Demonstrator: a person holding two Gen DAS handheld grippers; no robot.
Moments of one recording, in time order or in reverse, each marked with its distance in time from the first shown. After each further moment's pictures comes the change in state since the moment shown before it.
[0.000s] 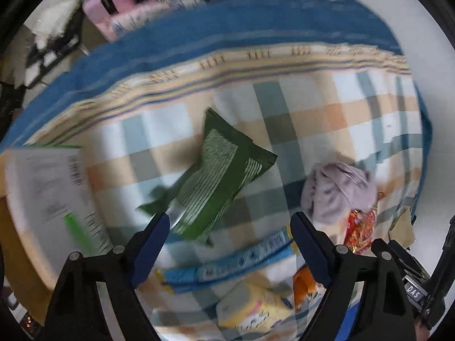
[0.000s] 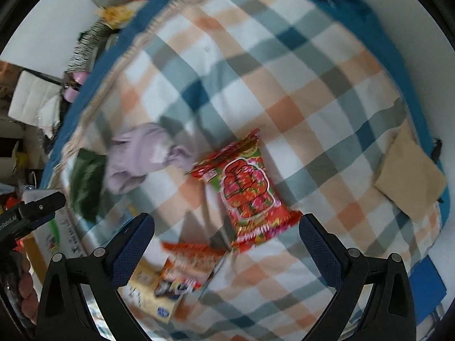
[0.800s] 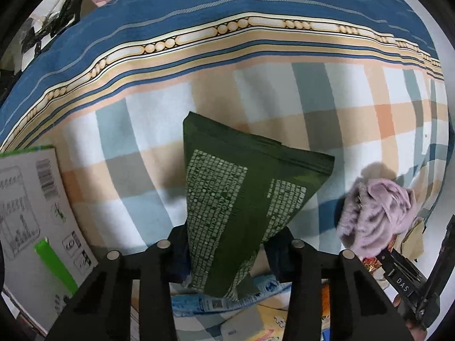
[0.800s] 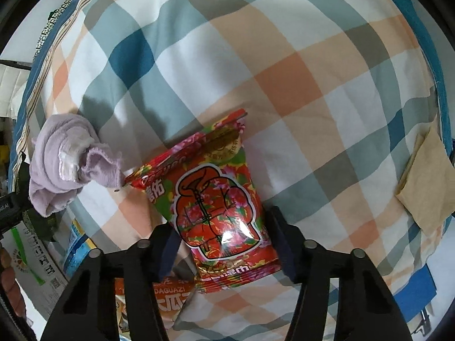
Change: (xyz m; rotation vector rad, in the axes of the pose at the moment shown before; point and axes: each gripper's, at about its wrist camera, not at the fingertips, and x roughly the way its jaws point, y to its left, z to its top) left arm 0.026 0.012 -0.006 -0.044 0.055 0.024; right arm 0.092 0.004 0.025 0.000 0.142 -0.077
